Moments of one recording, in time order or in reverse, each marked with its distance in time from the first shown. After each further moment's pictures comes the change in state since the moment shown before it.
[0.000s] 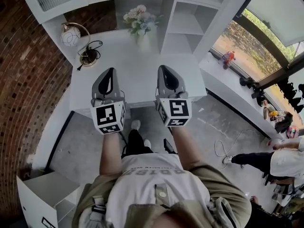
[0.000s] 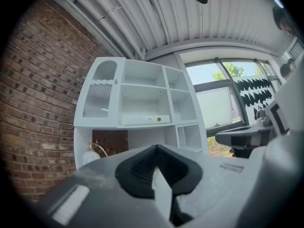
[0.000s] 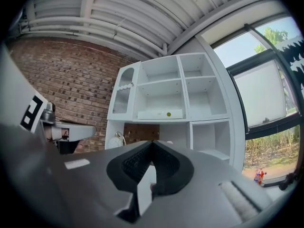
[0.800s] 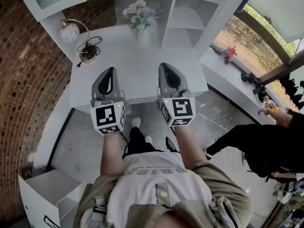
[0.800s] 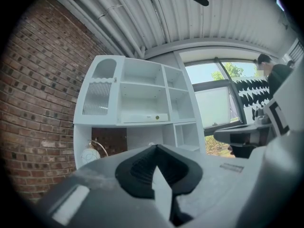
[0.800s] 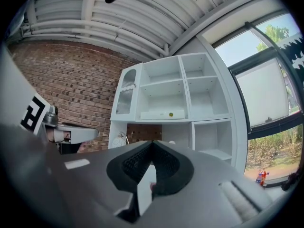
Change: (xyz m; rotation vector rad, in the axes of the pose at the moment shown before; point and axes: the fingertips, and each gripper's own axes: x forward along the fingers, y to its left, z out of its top) left arm -0.009 -0.006 -0.007 -0.009 0.020 -0.025; right arm -0.011 0.004 0.003 0.003 -0.011 0.033
